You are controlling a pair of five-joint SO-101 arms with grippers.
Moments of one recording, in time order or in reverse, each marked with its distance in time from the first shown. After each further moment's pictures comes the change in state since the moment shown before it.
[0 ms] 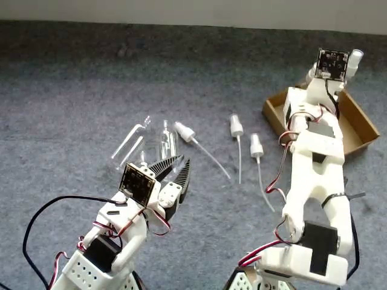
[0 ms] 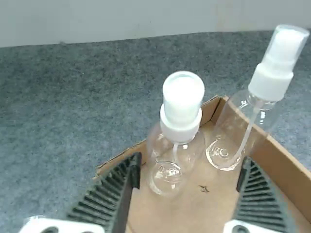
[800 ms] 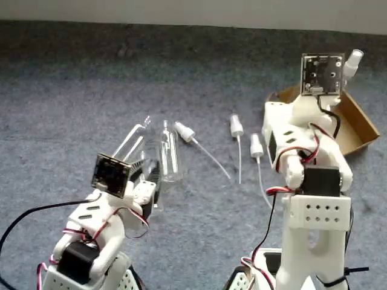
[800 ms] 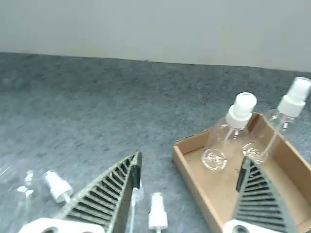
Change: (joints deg) left arm -10.8 -0.1 -18.4 28.6 0.0; right arm -14.7 -39.4 0.0 38.1 0.0
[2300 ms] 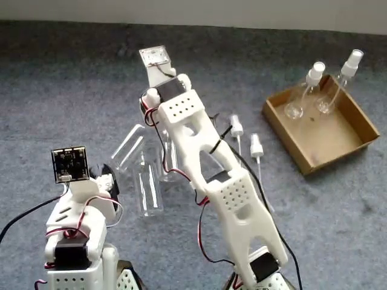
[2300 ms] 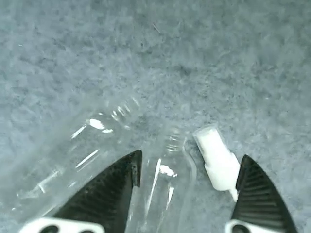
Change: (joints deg) left arm -27.7 -0.1 5.8 5.9 0.0; right arm -31.2 101.6 -93.0 34.5 -16.4
